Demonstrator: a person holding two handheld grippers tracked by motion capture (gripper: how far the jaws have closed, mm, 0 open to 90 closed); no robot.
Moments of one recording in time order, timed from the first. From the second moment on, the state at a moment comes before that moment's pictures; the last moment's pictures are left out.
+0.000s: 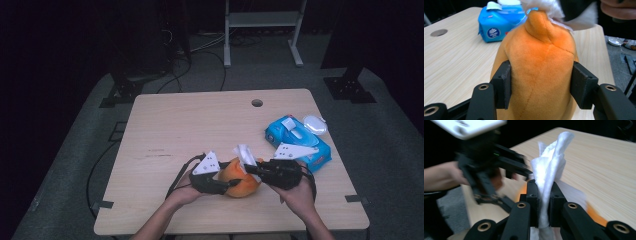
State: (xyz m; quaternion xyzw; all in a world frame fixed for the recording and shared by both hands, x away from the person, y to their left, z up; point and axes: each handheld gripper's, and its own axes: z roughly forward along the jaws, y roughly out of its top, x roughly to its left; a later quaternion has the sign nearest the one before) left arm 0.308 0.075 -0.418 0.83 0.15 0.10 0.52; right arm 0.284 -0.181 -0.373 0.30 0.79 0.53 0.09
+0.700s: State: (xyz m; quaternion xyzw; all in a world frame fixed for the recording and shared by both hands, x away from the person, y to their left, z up) left arm 0.305 0.069 -0.419 0.84 0.14 0.07 0.52; right arm 0.305 -0.198 -0.384 0.35 0.75 0.55 0.05
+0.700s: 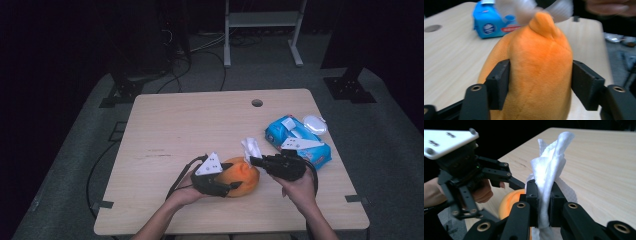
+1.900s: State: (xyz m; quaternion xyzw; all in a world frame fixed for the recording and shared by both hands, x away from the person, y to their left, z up) left arm 0.314 0.040 -0.418 0.87 0.08 -0.02 0.49; right arm 0.264 -0.221 -0.421 0.33 0.82 0.47 -0.02
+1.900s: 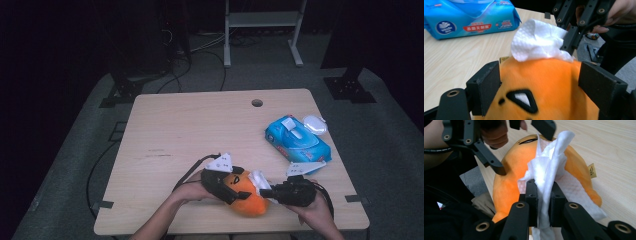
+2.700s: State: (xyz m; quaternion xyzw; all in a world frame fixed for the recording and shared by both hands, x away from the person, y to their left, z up) left arm 0.310 0.045 -0.410 0.86 0.10 0.07 0.50; right arm 0.273 -0.241 -0.414 0.37 0.78 0.51 0.00
